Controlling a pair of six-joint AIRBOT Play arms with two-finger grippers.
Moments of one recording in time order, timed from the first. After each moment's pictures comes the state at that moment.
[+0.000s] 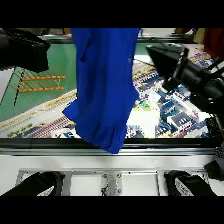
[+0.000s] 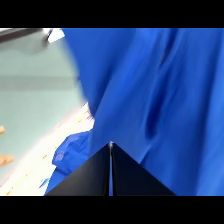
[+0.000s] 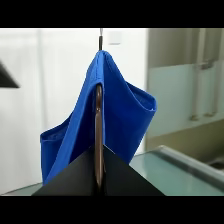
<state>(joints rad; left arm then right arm) -0.59 -1.09 2.01 1.74 -1.46 -1.68 0.03 -0.94 1.04 0.38 0.99 -0.08</state>
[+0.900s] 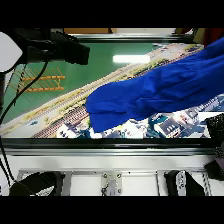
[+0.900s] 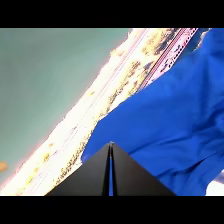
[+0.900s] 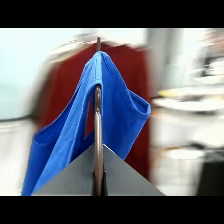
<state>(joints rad) -0.59 -1.31 2.01 1.75 -1.34 -1.66 -0.87 -0.69 1.13 -0.16 0.36 0.31</state>
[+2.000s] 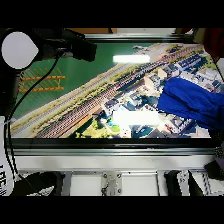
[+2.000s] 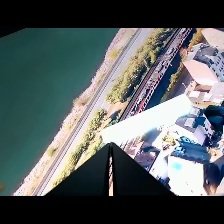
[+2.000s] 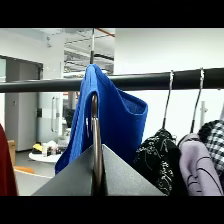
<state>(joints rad) -0.59 -1.34 2.01 1.75 -1.26 -1.65 -1.15 -0.82 1.44 -0.30 0.19 0.42</state>
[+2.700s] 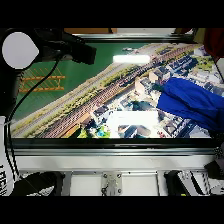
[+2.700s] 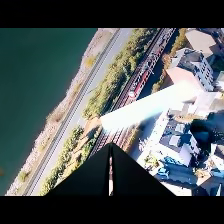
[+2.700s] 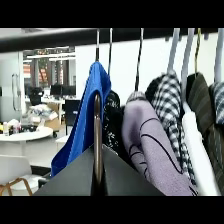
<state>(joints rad) -0.59 -1.34 2.01 1.75 -1.31 -1.66 -1.27 -0.95 1.44 -0.33 0.15 0.45</state>
